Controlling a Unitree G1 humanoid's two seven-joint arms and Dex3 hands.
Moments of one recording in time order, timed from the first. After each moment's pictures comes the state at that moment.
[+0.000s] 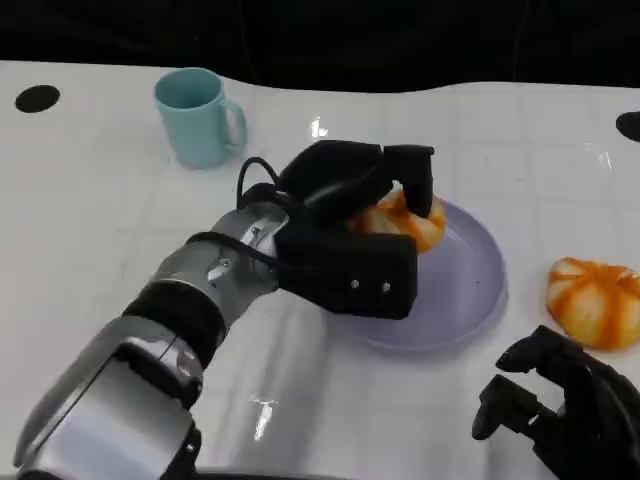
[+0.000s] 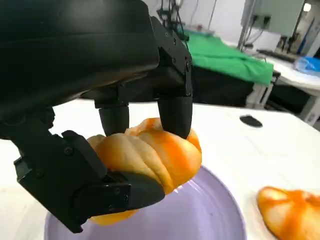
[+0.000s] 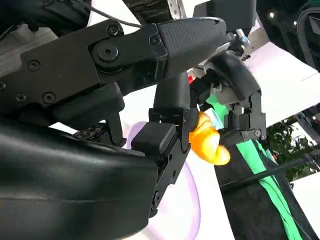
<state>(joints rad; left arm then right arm) -1.00 -0.01 -0.49 1.16 0.62 -0.53 0.10 0.22 -0.01 -0.10 -0.08 0.57 0.18 0.49</state>
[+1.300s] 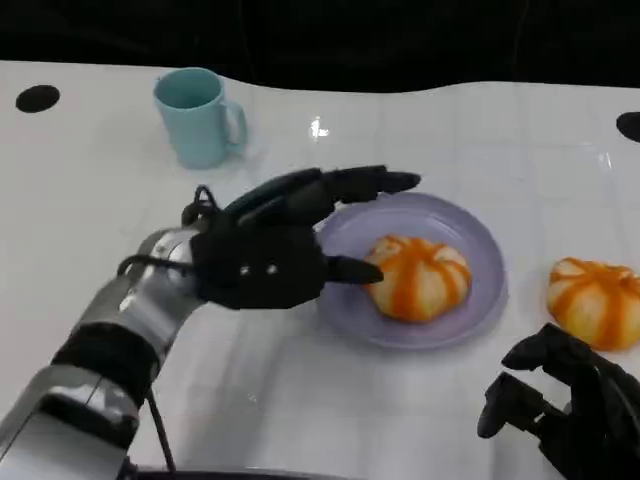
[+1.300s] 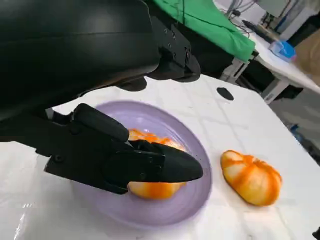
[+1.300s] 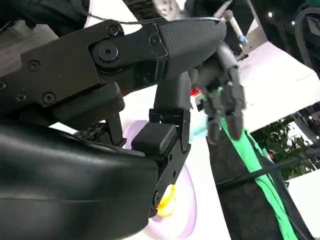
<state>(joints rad) -0.82 0.12 -0.34 1.00 0.33 -0.67 -0.31 0.22 -0.01 -0.12 -0.09 0.57 0.18 0.49</state>
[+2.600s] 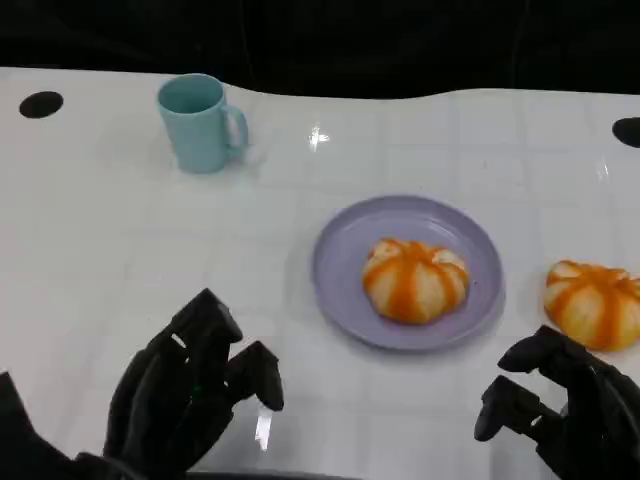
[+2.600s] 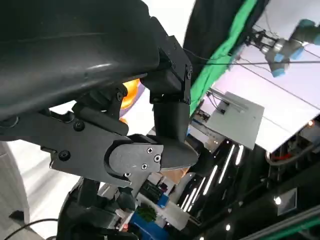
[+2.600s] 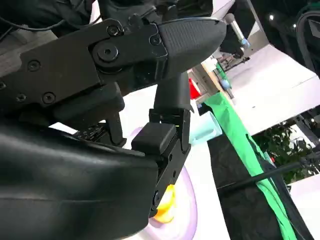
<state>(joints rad) 0.10 -0.08 0.09 0.04 -0.67 0.16 -0.56 0.23 -0.01 -0.11 -0.12 0.57 0.22 0.48</state>
